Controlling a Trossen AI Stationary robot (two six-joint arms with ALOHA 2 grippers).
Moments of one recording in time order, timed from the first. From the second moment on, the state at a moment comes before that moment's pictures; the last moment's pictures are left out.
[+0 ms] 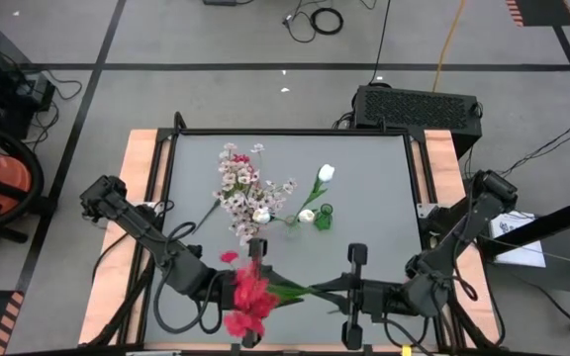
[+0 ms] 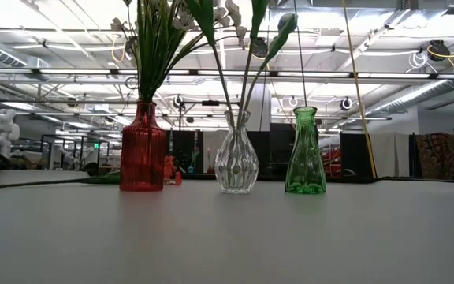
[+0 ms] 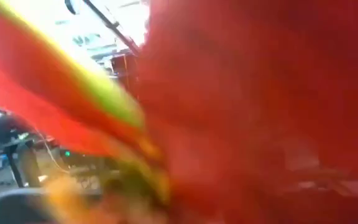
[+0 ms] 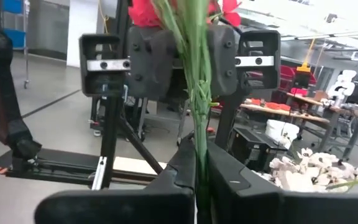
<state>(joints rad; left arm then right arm) -0.64 1.69 1.53 0.47 -0.49 0.38 0.79 1.57 1.33 0.38 0.88 -0.24</state>
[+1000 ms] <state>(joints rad) -0.55 1.62 1.53 -0.10 -0.40 0.11 0.65 1.53 1.33 -0.02 0.64 0.21</state>
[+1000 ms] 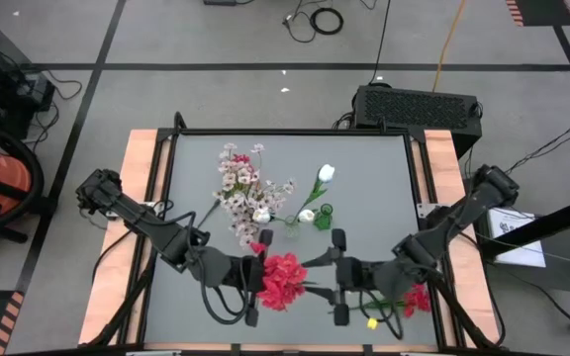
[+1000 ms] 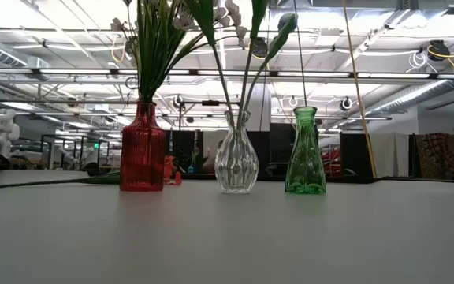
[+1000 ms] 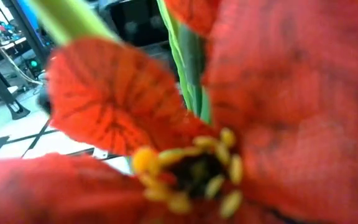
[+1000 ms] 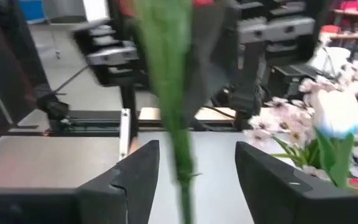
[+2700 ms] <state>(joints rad) -0.95 1.64 1.53 -1.04 -1.00 -0.82 0.47 1.05 0.45 0.94 1.07 0.02</state>
